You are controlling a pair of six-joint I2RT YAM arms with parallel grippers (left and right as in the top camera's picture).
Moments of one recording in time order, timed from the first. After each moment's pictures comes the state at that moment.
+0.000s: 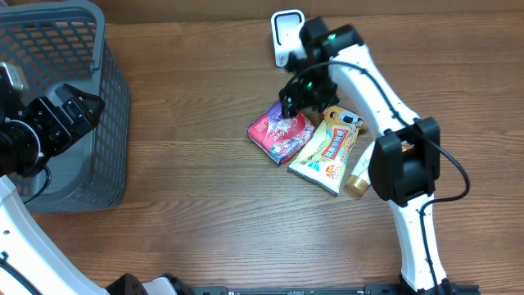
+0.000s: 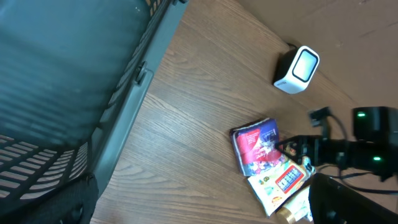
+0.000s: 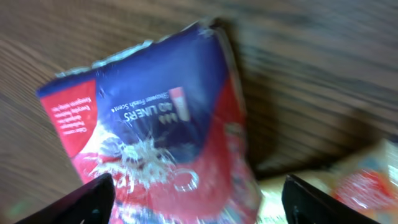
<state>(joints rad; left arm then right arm) 0.58 1.48 2.14 -1.69 0.45 -0.13 0.40 2.40 2.22 -1.33 -0.30 -0.04</state>
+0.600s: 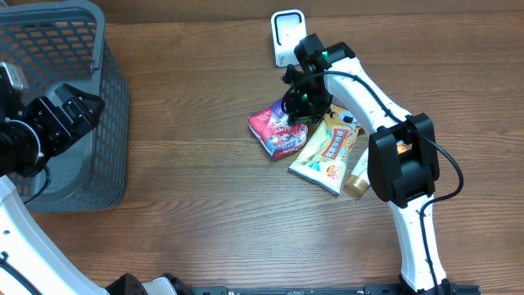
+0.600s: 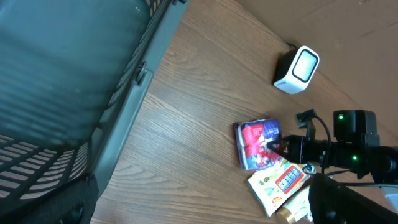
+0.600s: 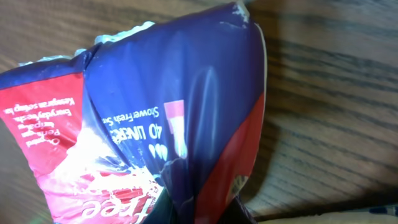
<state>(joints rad) 0.58 1.48 2.14 -1.69 0.45 -0.13 0.40 2.39 2.08 -1.18 -0.36 0.10</state>
